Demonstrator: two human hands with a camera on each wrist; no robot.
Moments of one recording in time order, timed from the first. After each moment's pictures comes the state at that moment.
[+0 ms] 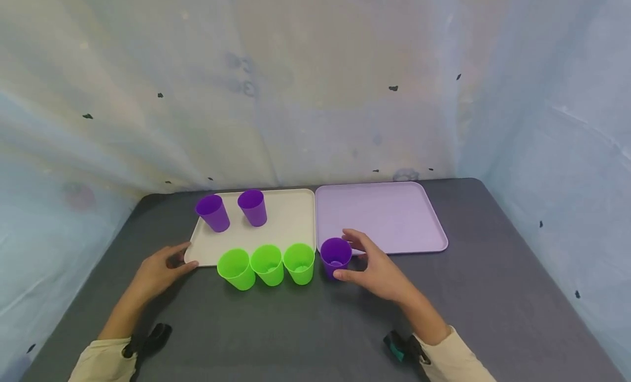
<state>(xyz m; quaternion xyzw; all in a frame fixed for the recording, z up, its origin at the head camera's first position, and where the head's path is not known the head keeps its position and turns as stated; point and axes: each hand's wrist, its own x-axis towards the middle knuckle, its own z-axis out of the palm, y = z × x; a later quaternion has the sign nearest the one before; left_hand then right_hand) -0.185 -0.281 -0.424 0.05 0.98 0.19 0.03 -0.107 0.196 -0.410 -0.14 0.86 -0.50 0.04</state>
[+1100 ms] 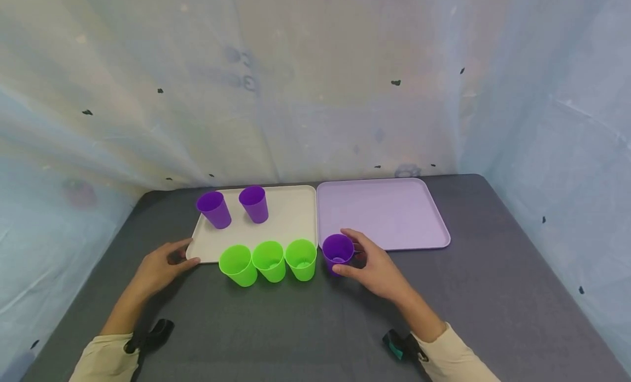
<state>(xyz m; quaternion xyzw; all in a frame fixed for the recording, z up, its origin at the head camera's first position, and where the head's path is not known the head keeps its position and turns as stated) -0.184 -0.280 -0.423 0.04 0.98 0.20 0.04 -0.108 0.189 -0.424 -0.12 0.86 -0.49 0.02</state>
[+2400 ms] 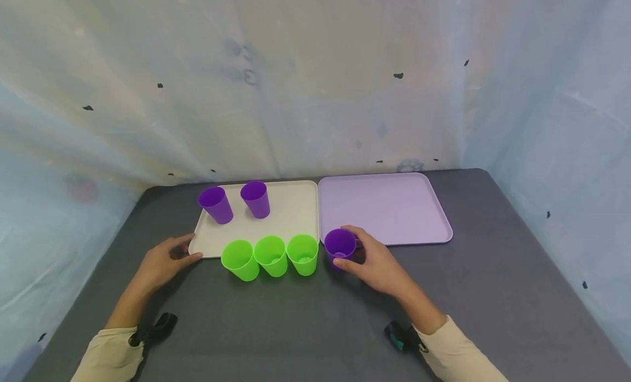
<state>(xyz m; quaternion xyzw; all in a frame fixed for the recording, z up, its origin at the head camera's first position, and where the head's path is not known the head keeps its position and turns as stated) -0.187 -0.281 -0.422 0.04 0.98 0.20 0.04 -0.111 0.187 -0.425 -0.13 0.89 -0.44 0.00</state>
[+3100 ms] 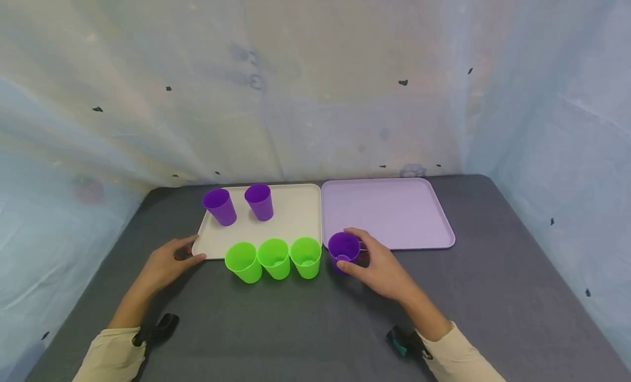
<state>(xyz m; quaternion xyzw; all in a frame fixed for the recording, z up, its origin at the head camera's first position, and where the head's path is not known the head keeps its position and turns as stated) -0.183 -0.282 -0.420 0.04 0.98 0.20 0.05 -0.105 0.185 -0.413 -0.12 0.88 -0.46 0.01</state>
